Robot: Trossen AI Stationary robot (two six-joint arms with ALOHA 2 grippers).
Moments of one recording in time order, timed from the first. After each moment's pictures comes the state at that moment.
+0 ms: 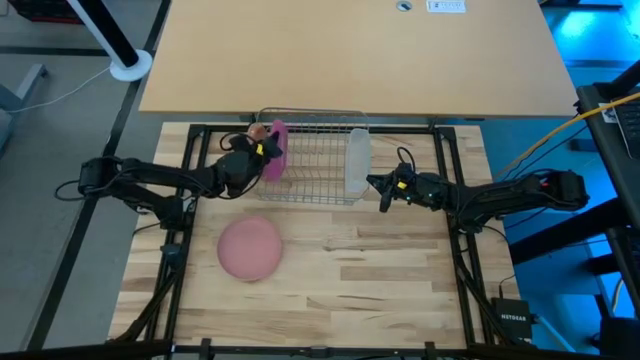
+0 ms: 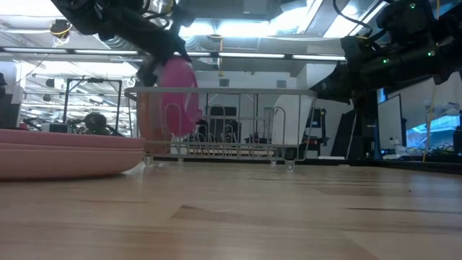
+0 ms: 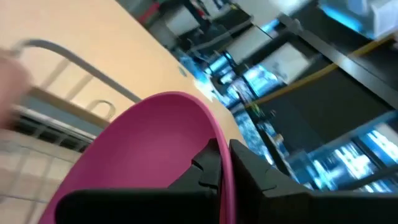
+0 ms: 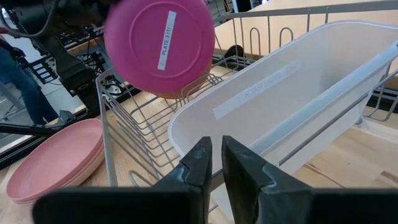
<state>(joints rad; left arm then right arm) 0.18 1.30 0.62 0.56 -0.89 -1.01 -0.15 1.05 0.22 0.64 0.27 0.41</state>
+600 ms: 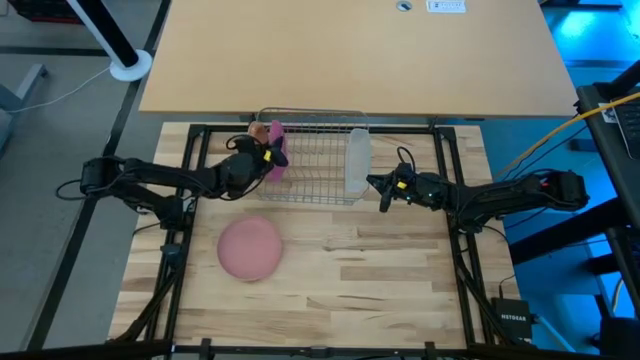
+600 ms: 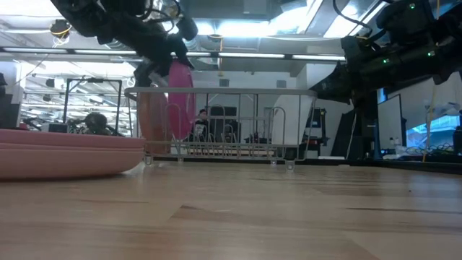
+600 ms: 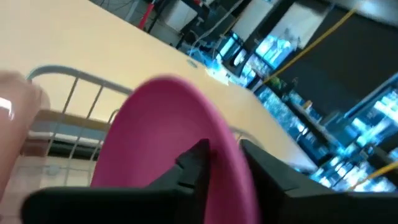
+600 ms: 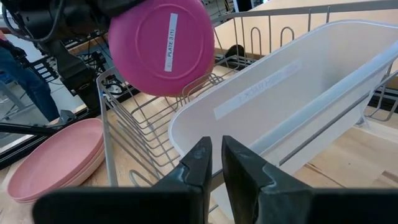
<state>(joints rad) 0.19 1.30 0.61 0.53 -0.86 -0.77 -0.15 1.05 0.22 0.63 0.26 0.41</state>
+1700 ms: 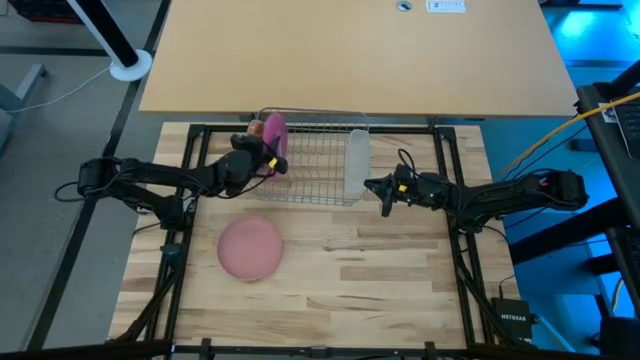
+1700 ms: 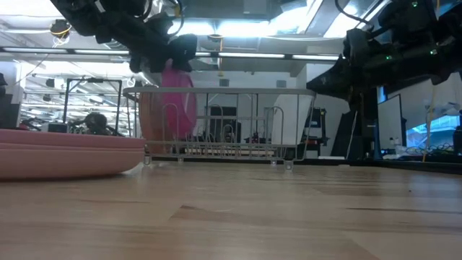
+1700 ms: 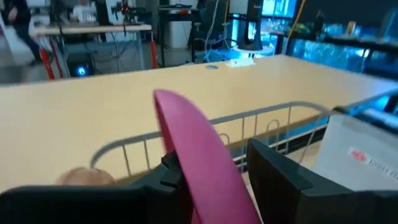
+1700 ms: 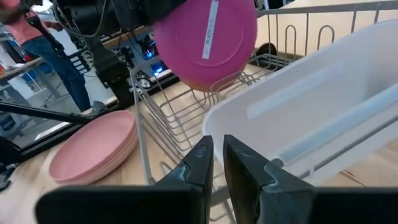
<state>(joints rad) 0.21 1.27 0.61 0.49 -0.88 -0.15 -0.15 1.05 0.21 0.69 0.17 0.38</state>
